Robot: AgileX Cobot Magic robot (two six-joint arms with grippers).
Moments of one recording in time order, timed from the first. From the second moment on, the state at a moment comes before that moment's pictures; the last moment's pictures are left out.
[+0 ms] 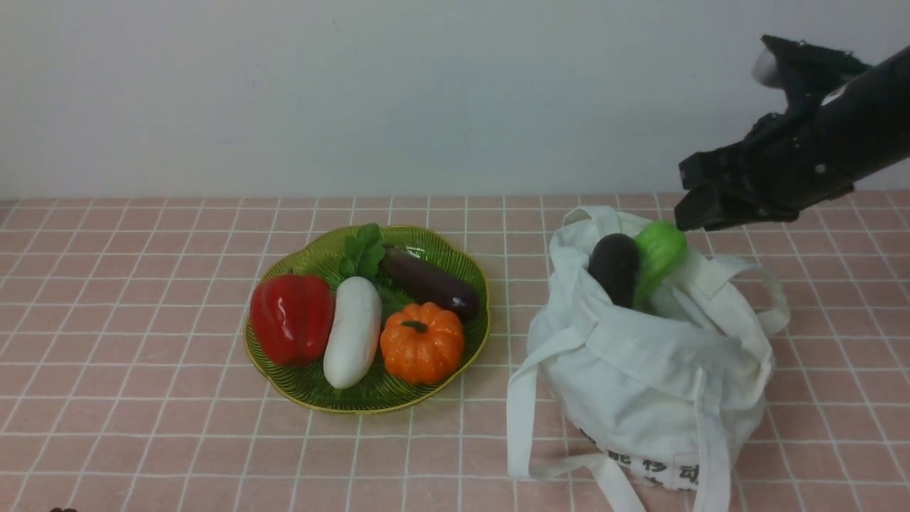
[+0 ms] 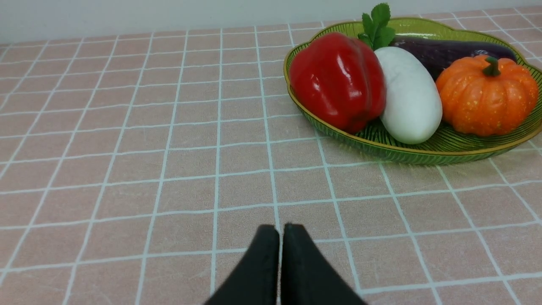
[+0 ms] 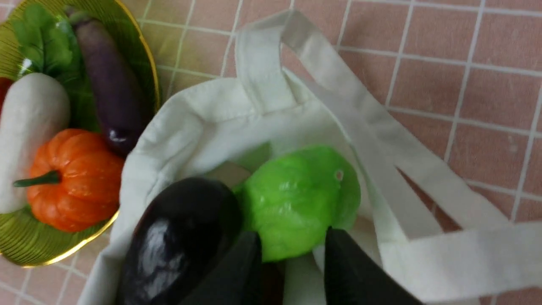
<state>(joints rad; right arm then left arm) 0.15 1.72 -1.38 0.43 0.91 -0.25 -0.08 -0.01 0.03 -0.08 0.38 0.06</state>
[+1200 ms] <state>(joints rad) 0.16 1.59 -1.39 0.36 0.85 -0.26 -0.08 -0.01 0.03 -0.08 0.38 0.06</state>
